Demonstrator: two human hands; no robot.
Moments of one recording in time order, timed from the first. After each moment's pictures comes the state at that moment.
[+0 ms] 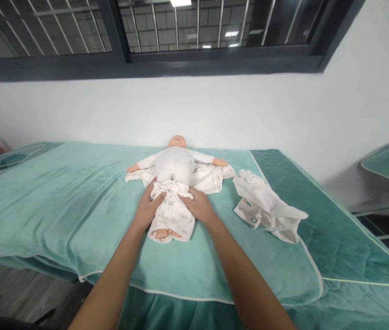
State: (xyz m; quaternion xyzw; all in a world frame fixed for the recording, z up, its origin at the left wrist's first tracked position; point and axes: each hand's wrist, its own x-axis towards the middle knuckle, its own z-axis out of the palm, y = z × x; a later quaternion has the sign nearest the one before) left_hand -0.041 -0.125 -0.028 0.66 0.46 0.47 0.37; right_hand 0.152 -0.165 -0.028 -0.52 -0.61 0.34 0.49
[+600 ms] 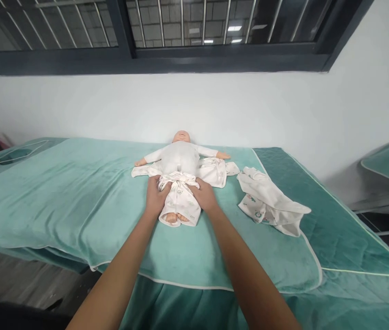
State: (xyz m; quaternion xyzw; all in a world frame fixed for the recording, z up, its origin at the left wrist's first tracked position) left_hand -0.036 -0.097 -0.047 0.66 0.48 0.53 0.21; right_hand 0.147 -0.145 -0.032 -0.57 -0.57 0.28 0.53
